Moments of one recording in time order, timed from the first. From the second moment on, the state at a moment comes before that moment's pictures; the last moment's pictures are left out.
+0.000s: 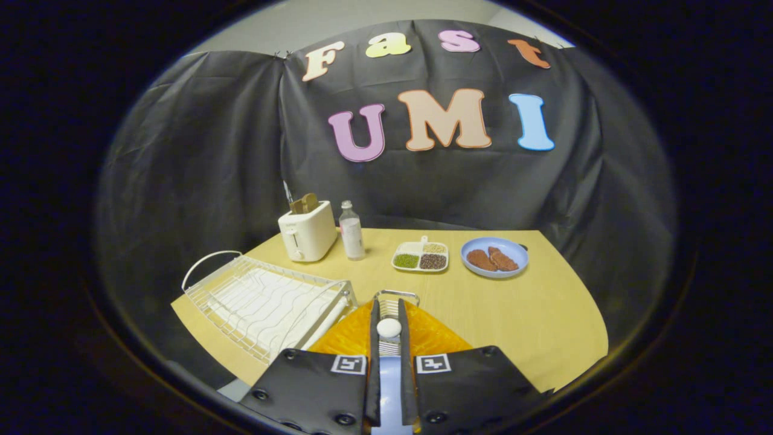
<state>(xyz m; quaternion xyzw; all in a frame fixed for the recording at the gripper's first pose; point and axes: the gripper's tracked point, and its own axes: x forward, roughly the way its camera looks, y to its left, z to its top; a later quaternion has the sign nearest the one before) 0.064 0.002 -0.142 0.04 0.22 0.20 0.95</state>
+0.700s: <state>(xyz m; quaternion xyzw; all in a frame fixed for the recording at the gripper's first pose) 0.024 -0.002 -0.119 0.04 0.21 0.16 0.96</state>
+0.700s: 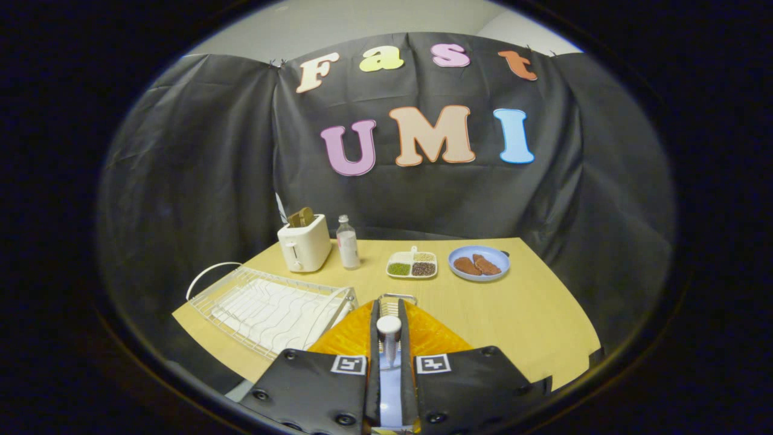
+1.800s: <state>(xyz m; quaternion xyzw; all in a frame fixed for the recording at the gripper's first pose) -0.009 -0.008 -0.190 0.07 0.23 0.15 0.96</state>
